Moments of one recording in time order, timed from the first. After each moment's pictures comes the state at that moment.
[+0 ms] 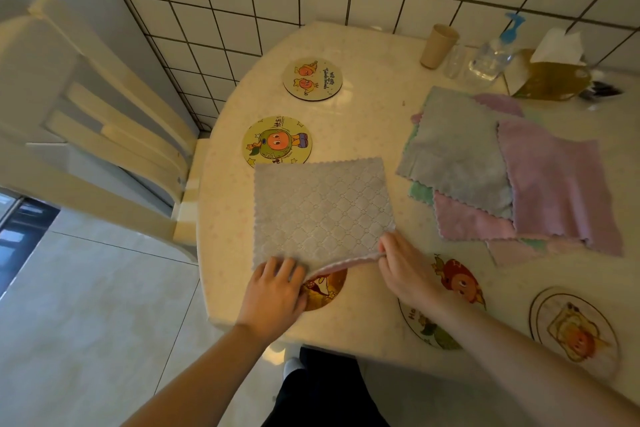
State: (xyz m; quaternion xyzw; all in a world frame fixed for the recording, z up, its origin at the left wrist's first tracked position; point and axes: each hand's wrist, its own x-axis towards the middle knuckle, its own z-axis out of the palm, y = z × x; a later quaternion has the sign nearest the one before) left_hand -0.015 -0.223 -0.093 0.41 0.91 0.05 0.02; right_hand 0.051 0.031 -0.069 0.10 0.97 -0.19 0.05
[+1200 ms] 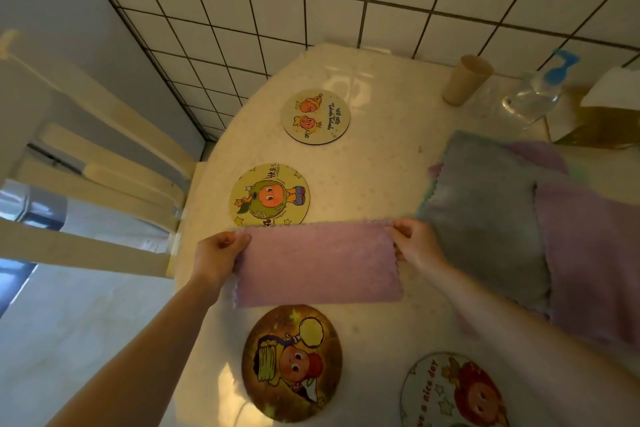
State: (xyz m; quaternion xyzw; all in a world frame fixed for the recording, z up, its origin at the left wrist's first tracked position) left_hand -0.216 -0.184 -0.077 -0.20 0.80 0.52 0.22; right_hand -0.120 0.136 -0.096 0.34 0.79 -0.51 0.05
